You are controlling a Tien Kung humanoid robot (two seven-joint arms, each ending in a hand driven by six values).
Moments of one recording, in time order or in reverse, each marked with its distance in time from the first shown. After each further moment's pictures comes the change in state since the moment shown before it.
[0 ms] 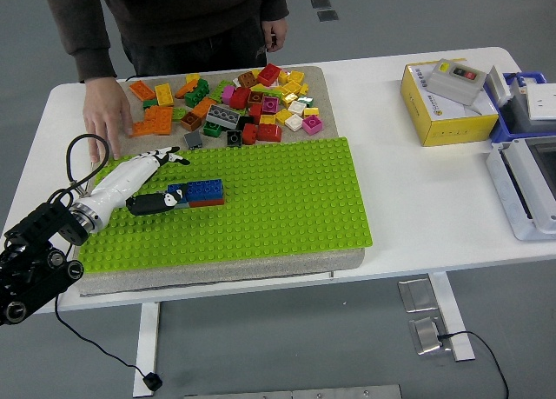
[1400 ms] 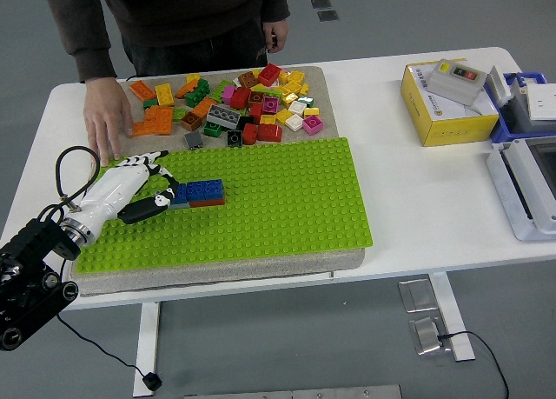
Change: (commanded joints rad) left arm 0.101 -0.032 -0.104 0.011 0.208 0.077 0.003; right arm -0.011 0.000 -0.005 -0.006 0.017 0.002 0.010
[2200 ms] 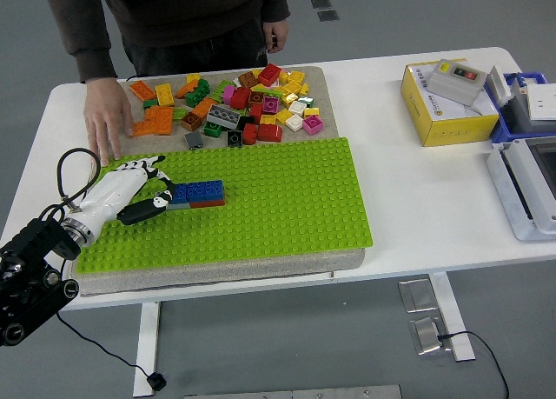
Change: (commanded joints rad) left arm -0.028 -0.010 0.039 0.040 -0.031 -0.018 0.010; right arm 0.002 0.003 -0.012 -0.003 0.032 0.002 0.009
